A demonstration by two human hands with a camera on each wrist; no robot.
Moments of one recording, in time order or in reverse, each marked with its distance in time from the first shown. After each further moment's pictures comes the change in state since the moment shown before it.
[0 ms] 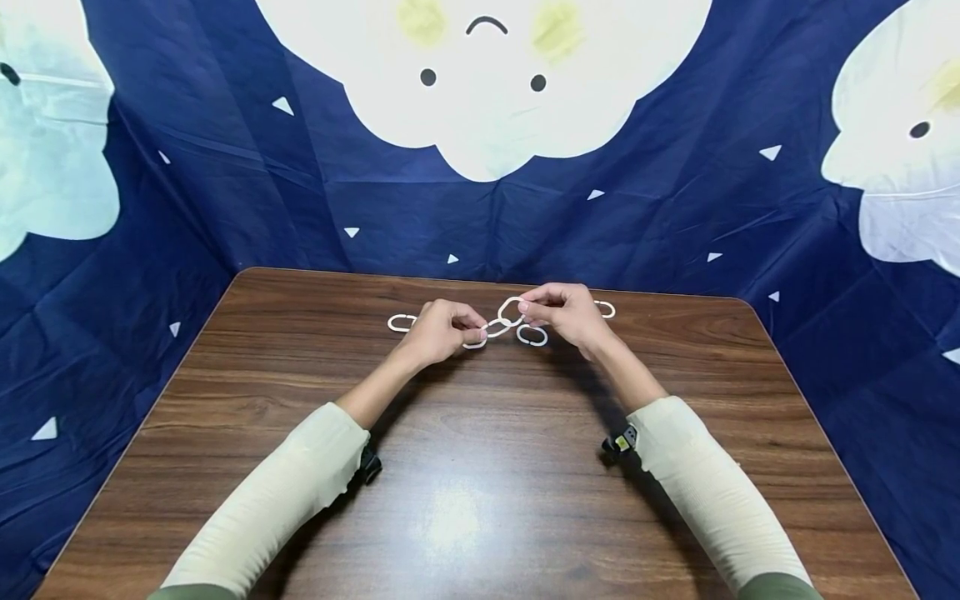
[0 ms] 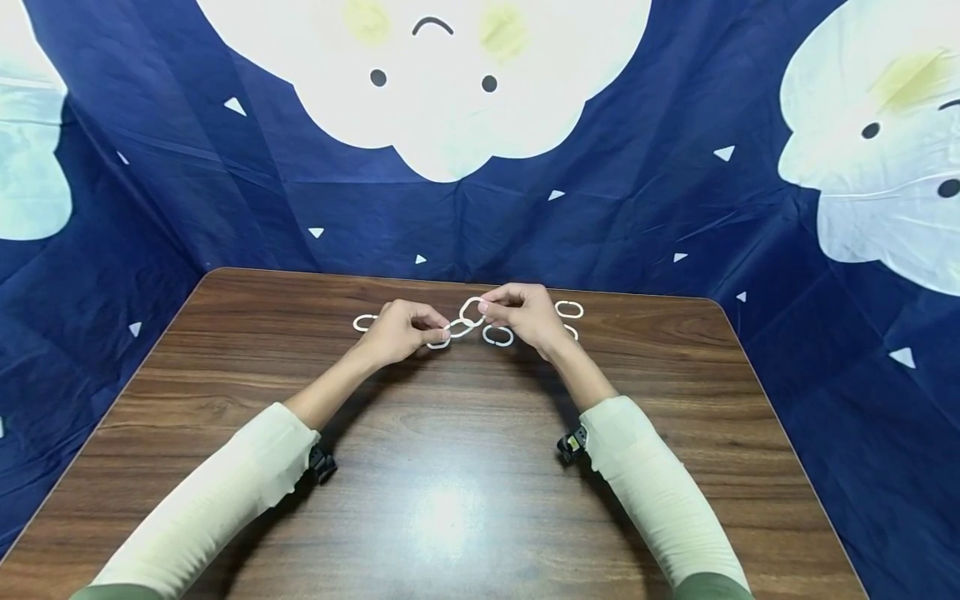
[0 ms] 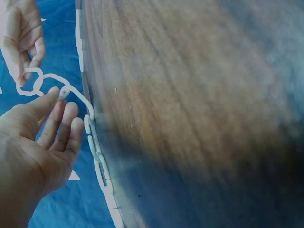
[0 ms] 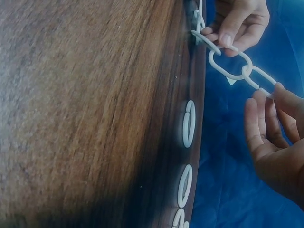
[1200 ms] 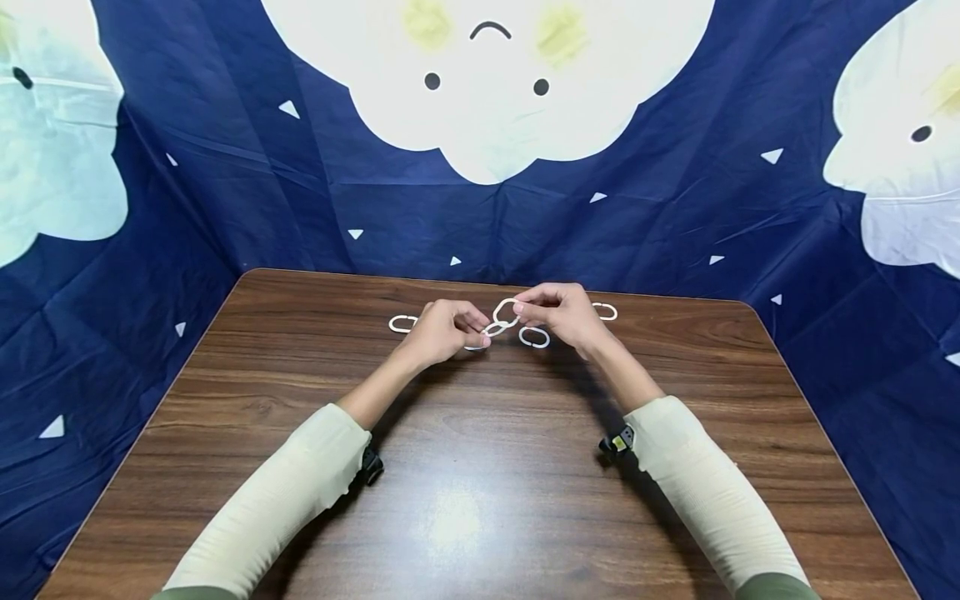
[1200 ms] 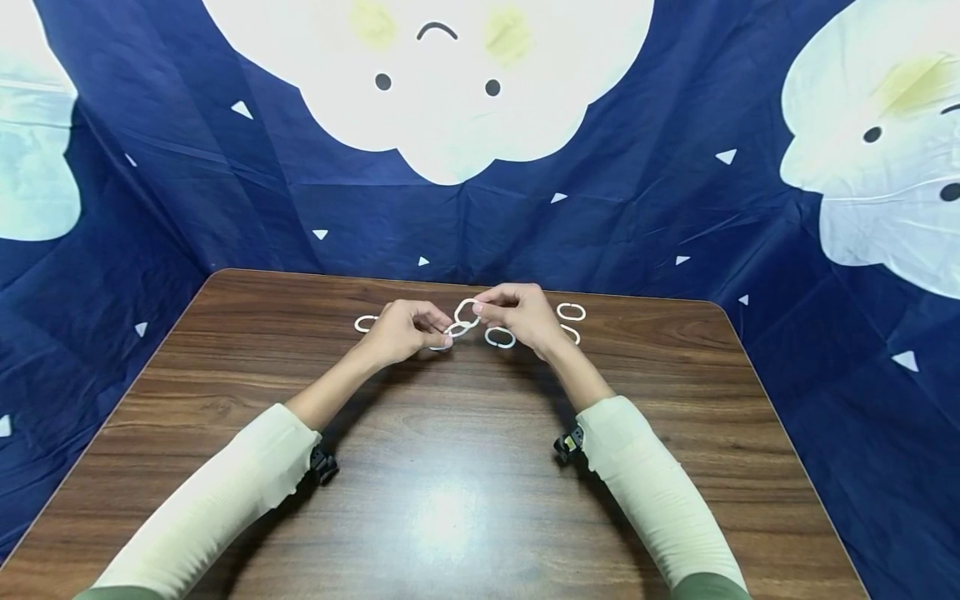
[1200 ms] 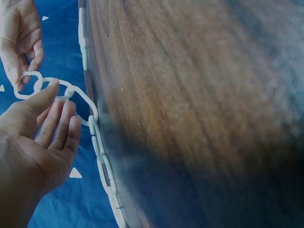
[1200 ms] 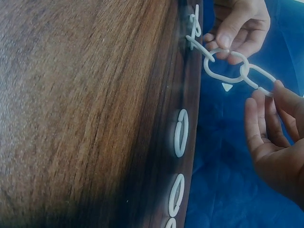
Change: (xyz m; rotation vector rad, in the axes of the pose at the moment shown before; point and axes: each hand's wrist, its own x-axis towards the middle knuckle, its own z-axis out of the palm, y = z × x) left_hand -0.001 0.003 -0.002 -0.109 0.000 0.005; right_hand 0.000 -0.007 0.007 -0.032 -0.026 -0.051
